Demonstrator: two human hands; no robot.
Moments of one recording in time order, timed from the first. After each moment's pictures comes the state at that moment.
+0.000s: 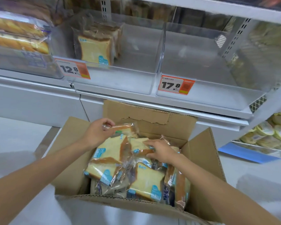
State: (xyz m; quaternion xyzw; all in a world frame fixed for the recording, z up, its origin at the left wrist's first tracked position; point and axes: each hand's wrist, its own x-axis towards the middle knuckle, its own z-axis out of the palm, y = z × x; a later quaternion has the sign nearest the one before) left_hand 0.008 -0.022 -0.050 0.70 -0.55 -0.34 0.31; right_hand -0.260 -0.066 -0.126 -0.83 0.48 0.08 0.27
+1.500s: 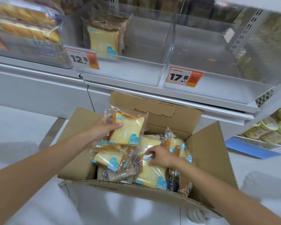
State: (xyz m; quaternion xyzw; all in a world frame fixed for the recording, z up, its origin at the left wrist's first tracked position) left_hand 0.012 0.000 -0.044 0.64 -0.33 -0.60 0.35; right_hand -0.243 -0.011 -0.114 -0.75 0.50 0.11 0.42
